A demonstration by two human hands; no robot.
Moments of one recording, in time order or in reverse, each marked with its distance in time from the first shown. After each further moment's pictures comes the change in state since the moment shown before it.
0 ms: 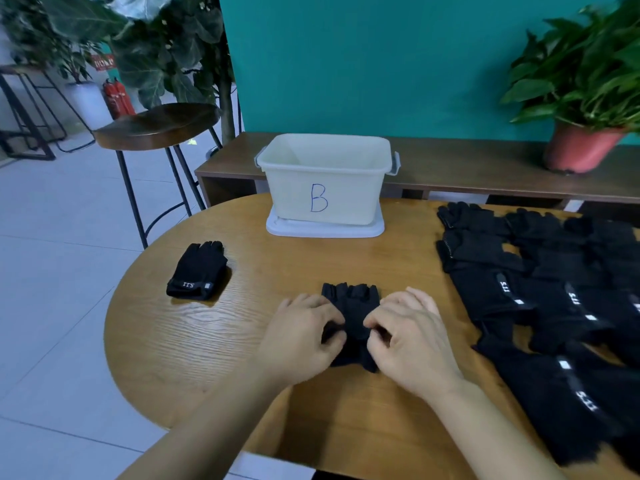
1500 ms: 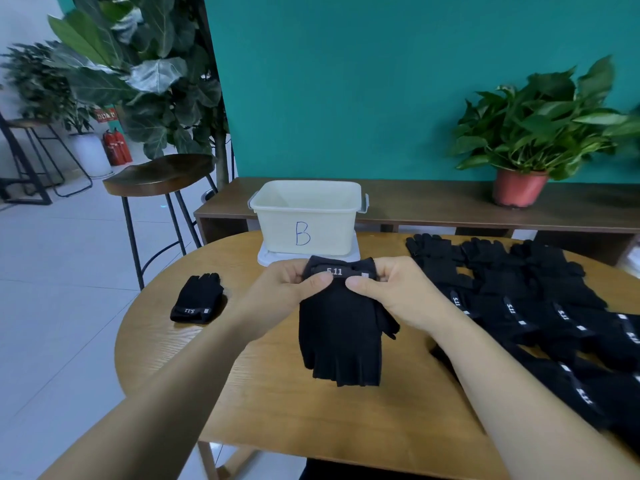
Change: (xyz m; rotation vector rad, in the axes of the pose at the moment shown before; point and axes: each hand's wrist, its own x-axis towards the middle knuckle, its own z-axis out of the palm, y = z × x) left_hand 0.008 0.065 -0.122 -1.098 -0.089 -0.106; right_hand 0.038 -0.028 -0.124 0.995 -0.192 0.345
